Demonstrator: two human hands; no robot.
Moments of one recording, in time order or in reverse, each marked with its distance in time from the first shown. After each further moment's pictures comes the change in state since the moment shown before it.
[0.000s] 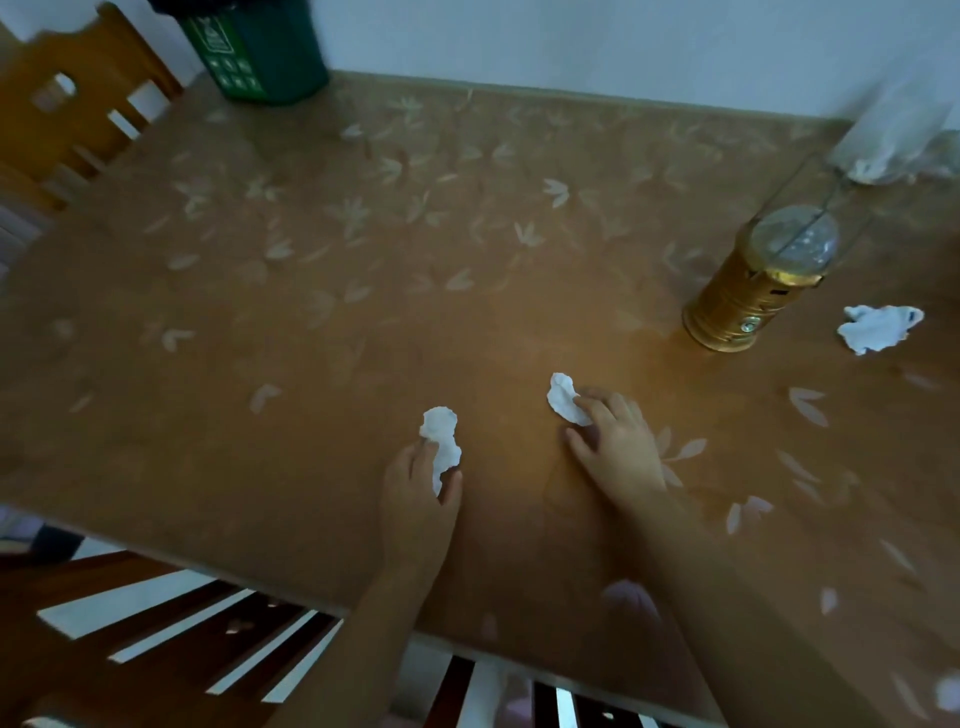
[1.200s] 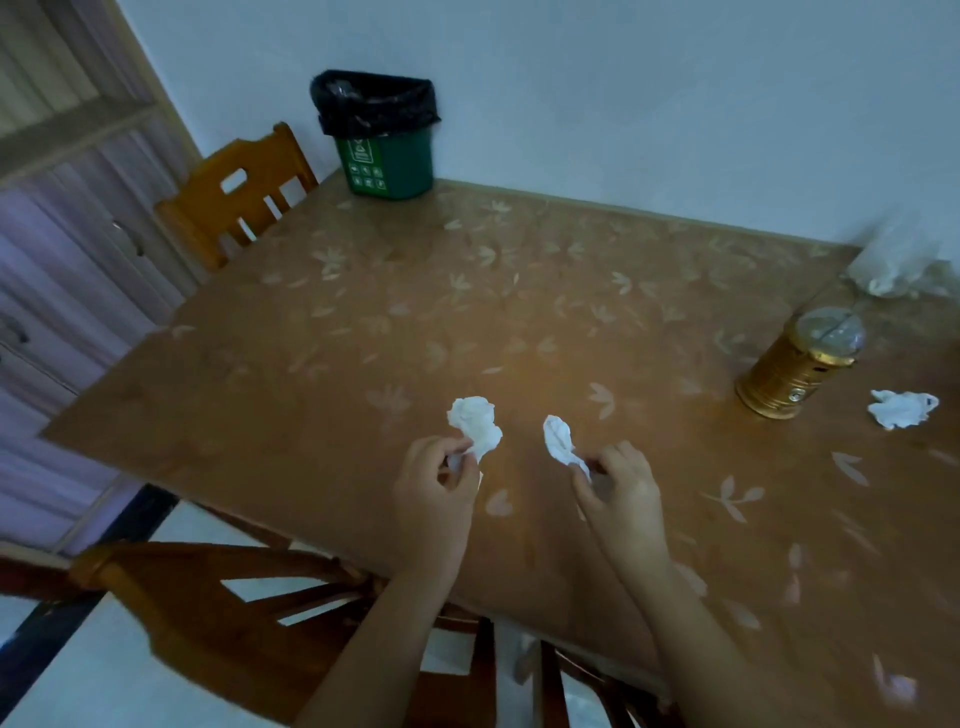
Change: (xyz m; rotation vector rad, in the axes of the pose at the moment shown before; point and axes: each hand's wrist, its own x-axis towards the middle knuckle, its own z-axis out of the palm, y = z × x) left_hand -0.028 0.005 -0.167 -0.389 0.318 0.016; right_hand -0.068 -0.176 -0.019 0.203 0.286 -0.096
